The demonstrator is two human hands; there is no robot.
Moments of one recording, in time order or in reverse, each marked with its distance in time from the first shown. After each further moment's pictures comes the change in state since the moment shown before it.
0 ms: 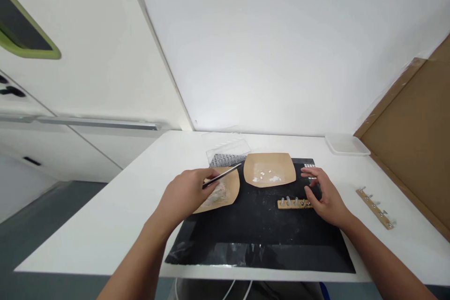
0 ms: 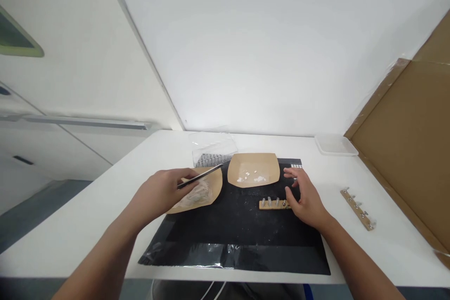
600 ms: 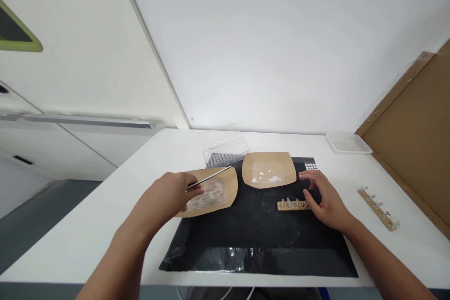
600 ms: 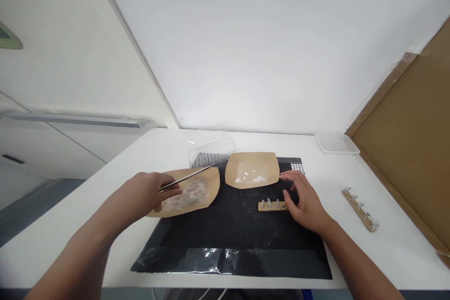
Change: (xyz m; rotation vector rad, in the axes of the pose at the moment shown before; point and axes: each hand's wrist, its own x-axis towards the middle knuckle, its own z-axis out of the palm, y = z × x) left_hand 0.006 -0.032 -0.005 0.028 -0.181 -0.120; right_hand 0.000 -0.006 0.000 -0.045 -0.078 -0.015
